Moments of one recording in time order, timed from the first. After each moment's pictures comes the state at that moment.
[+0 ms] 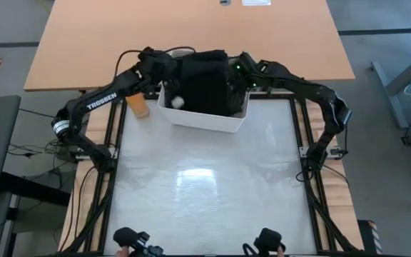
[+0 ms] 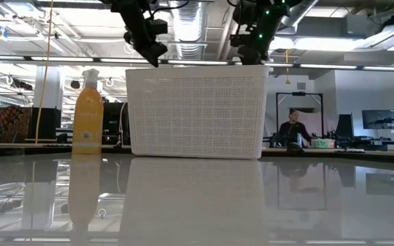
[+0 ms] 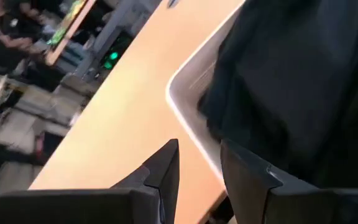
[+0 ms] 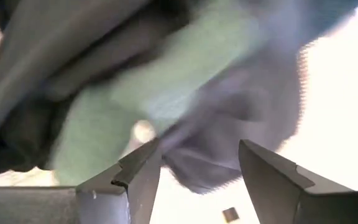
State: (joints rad) left arm 0.66 1.52 1.46 -0.46 -0.62 0.42; right arm -0.60 1.68 1.68 -0.90 0.18 -0.30
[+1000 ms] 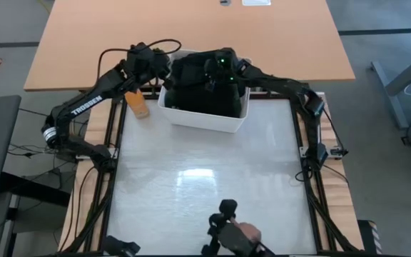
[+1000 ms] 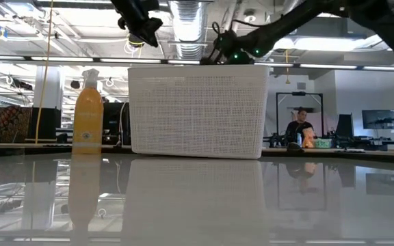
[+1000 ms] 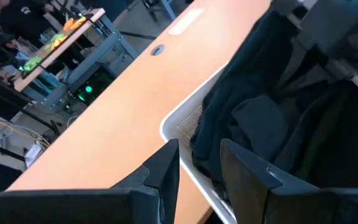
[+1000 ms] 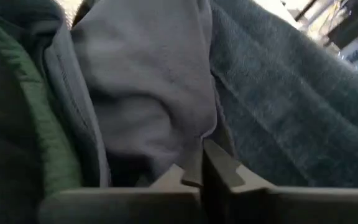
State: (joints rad) left arm 0.66 1.40 1.47 -0.44 -0.42 0.36; right arm -0.67 2.01 1.73 -0.15 0.00 -0.50
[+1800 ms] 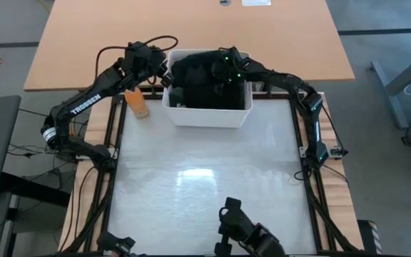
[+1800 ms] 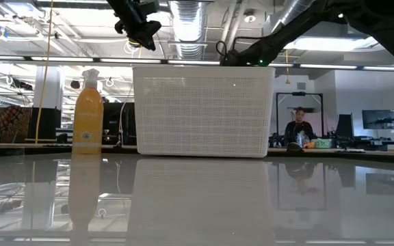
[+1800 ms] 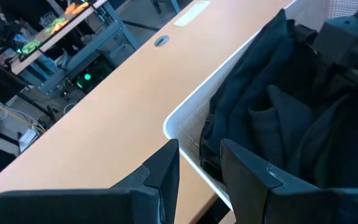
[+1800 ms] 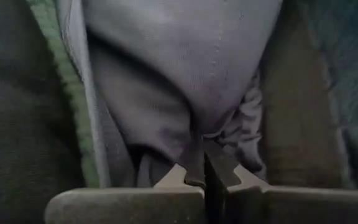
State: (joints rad) left arm 0.71 1.39 1.47 -0.46 -0.40 0.31; right arm -0.77 2.08 1.74 -0.41 -0.27 -0.46
